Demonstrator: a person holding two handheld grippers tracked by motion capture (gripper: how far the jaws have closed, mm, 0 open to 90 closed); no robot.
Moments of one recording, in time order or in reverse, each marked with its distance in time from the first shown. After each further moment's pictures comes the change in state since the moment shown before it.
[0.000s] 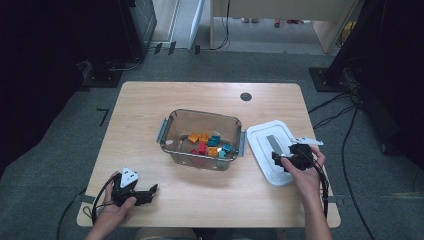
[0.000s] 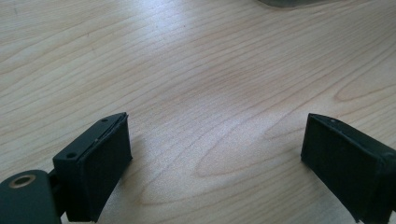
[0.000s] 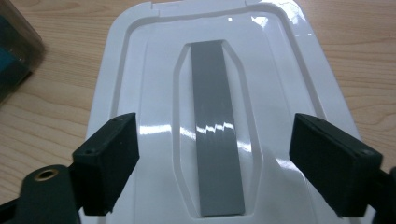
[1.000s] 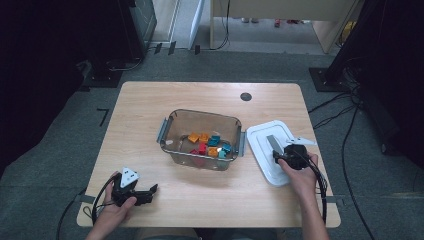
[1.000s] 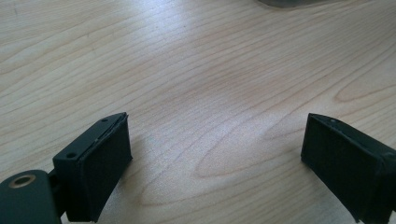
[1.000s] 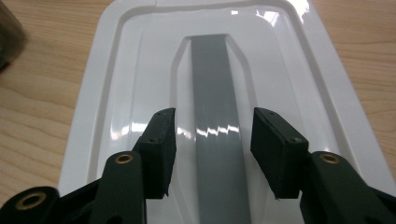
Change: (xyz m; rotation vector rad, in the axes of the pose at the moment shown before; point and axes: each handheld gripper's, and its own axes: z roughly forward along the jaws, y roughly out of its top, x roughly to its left) left arm 0.000 0.000 0.000 0.000 0.000 0.000; right arm 0.004 -0.003 0.015 0.004 -0.025 -0.034
